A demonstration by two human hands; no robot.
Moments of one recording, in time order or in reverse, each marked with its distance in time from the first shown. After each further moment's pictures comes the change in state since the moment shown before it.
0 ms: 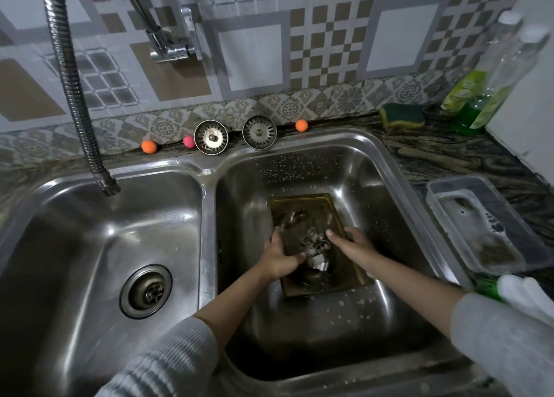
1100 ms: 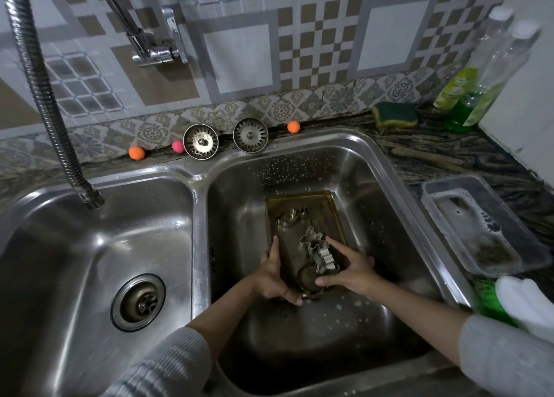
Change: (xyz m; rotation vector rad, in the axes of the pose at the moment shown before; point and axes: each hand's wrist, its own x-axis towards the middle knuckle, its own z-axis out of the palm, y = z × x) left_hand 0.007 -0.026 -0.005 0.194 -0.266 0.058; right_hand -0.029 0.019 0.000 -0.221 -0.073 -0.136
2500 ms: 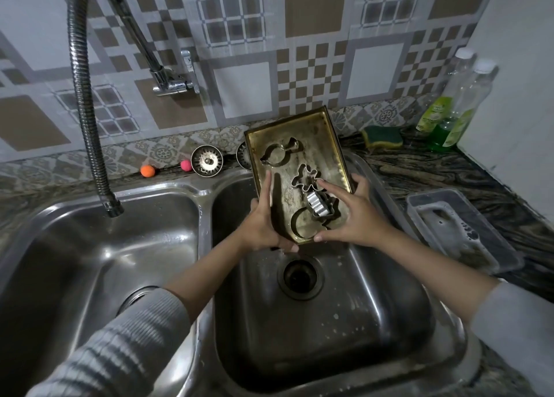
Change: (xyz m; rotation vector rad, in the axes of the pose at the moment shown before) left_hand -0.039 0.084 -0.075 0.108 0.395 0.535; right_hand -0.019 -0.096 -0.080 -0.152 0.277 -0.618
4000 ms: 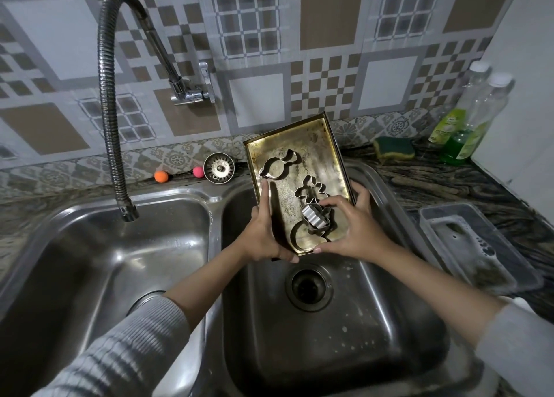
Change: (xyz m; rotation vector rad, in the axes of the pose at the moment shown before) left_hand -0.004 -0.013 -0.010 -0.020 0.043 -0.018; right_hand 0.008 0.000 0.019 -0.034 0.045 -0.088
